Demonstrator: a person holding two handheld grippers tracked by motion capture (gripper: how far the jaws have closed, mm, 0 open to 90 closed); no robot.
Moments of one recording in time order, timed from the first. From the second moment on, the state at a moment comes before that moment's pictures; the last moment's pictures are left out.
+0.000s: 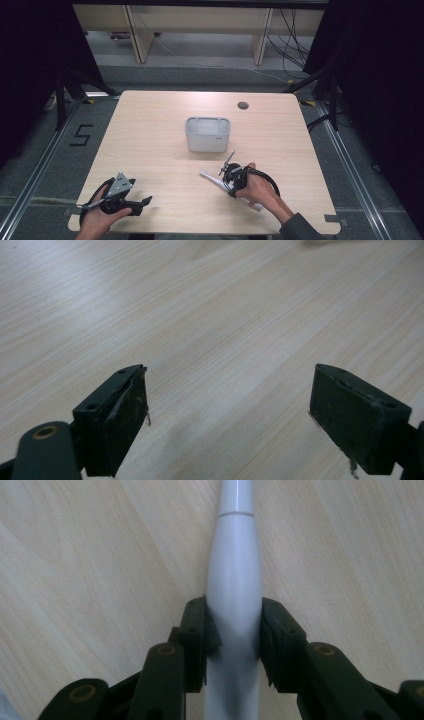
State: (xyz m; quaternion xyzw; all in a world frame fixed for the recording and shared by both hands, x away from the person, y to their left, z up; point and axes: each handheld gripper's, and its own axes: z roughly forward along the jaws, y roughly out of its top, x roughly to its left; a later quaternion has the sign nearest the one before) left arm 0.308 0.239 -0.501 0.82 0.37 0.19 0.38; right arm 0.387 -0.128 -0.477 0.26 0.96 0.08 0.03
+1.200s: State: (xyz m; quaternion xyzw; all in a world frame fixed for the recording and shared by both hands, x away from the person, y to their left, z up) left arm 0.307 0.239 -0.500 0.82 0.37 0.19 0.38; right arm 0.372 -0.139 -0.447 0.25 0.95 0.15 0.07
